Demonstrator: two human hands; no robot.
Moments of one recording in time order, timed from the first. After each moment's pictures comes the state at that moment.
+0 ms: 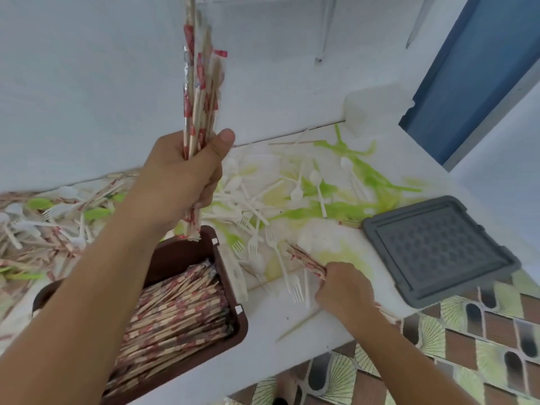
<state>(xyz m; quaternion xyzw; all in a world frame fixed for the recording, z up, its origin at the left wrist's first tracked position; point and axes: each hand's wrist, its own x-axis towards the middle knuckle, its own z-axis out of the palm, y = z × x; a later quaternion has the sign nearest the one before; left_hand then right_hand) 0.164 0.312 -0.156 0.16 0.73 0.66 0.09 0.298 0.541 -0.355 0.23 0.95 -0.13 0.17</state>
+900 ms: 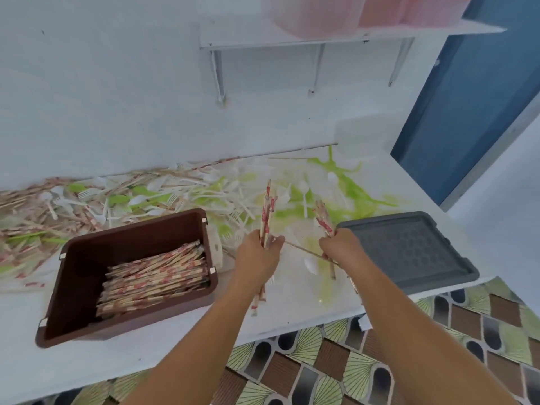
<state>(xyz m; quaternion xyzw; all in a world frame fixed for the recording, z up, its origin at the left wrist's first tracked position) 0.290 0.420 -0.306 -0.06 0.86 0.49 0.11 0.298 0.623 -0.310 0.31 0.84 -0.44 0.09</state>
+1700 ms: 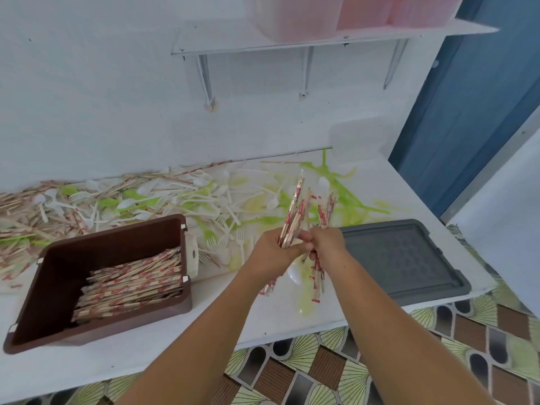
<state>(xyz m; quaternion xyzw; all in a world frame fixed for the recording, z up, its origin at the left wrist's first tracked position) 0.286 0.492 -0.294 0.07 0.76 0.62 0.17 0.255 0.642 -0.324 0.41 0.70 -0.58 0.09</state>
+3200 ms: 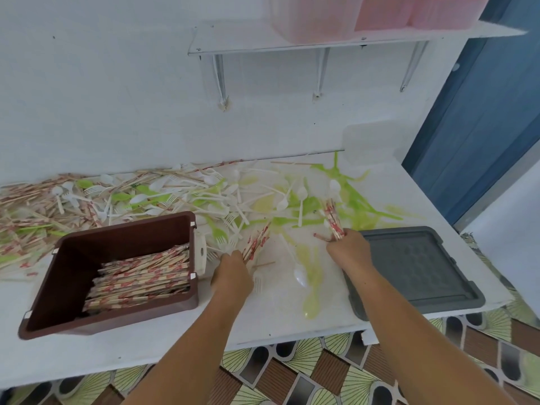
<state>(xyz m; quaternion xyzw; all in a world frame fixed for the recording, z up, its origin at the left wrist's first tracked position) 0.277 0.420 -0.359 -0.08 0.97 0.16 0.14 0.280 0.674 -0.323 0.25 0.86 -0.44 0.02</state>
